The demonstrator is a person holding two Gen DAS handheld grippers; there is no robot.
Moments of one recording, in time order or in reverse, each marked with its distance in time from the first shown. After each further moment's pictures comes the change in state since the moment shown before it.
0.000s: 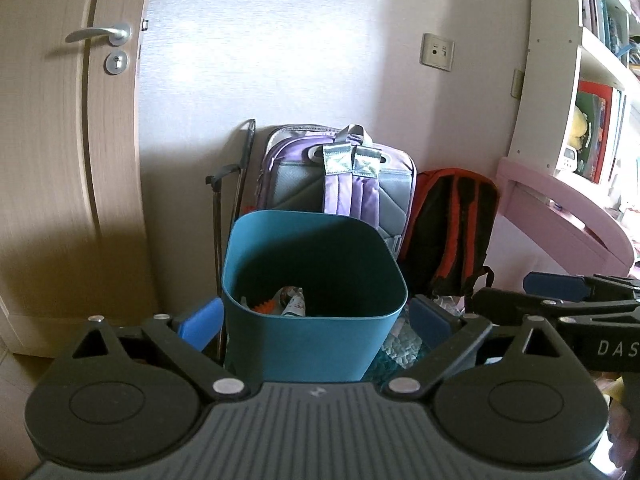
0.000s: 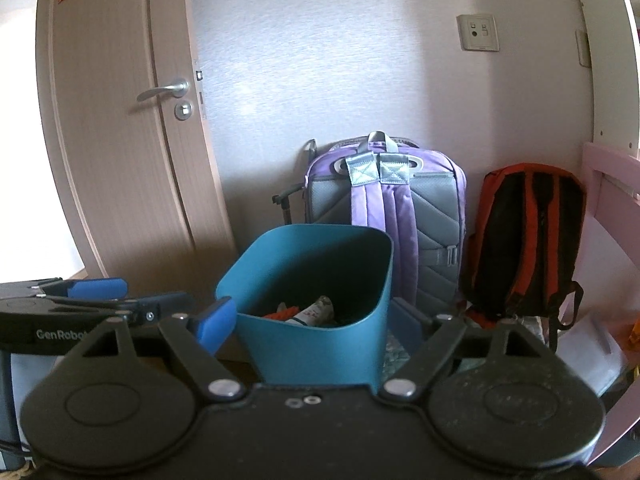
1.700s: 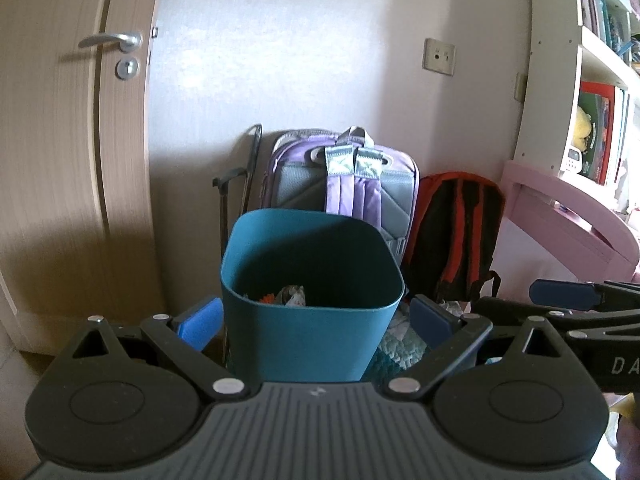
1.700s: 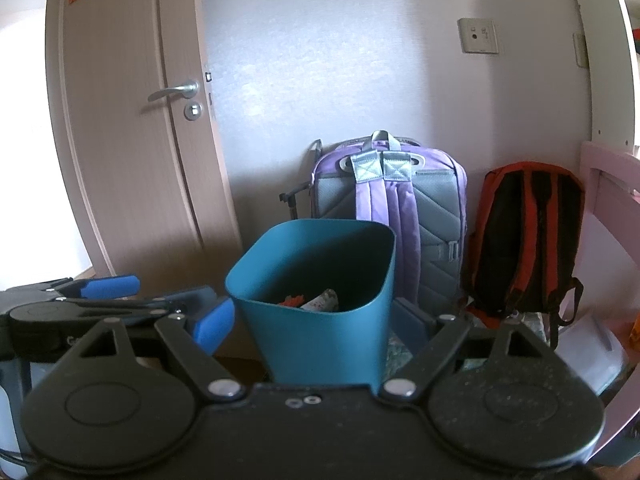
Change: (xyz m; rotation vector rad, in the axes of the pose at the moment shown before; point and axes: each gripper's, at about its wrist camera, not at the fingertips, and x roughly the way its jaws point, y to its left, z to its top) left arm -0.006 -0.015 -0.019 -0.010 -0.031 0.036; right arm -0.019 0.003 -0.012 -0.002 -0.006 0.016
